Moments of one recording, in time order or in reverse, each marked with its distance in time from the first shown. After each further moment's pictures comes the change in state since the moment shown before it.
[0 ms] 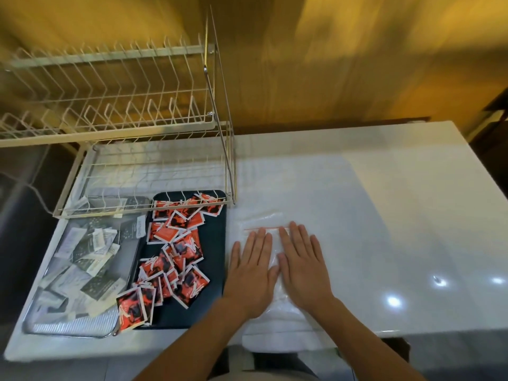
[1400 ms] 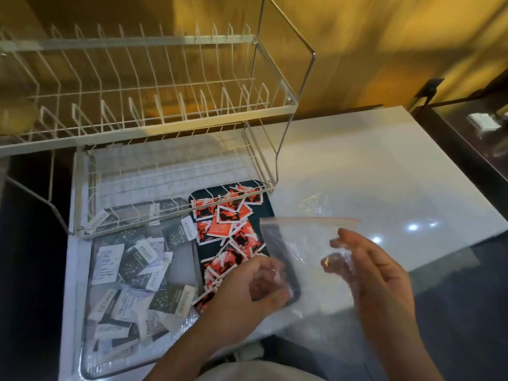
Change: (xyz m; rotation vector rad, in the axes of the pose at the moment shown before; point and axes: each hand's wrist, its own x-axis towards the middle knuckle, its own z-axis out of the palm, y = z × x) left_hand -0.109 -0.164 -0.102 -1.165 -0.293 0.137; right_hand -0.083 -0.209 -0.102 1.374 0.605 0.489
